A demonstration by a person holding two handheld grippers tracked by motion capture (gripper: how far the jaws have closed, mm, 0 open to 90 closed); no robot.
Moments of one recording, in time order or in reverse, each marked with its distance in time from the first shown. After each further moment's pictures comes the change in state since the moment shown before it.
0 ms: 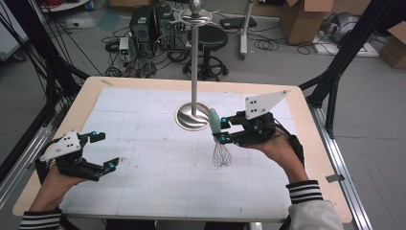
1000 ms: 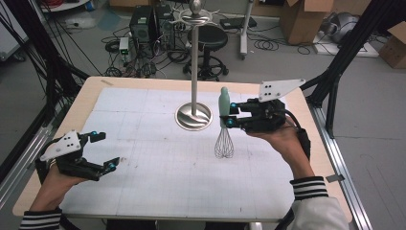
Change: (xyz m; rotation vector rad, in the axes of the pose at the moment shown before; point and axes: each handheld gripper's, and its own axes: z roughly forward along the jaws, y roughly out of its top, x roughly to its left) left arm 0.000 0.001 0.000 -0.008 -0.004 -0.004; right arm -0.011 0.013 -0.025 -0.078 -0.115 0.106
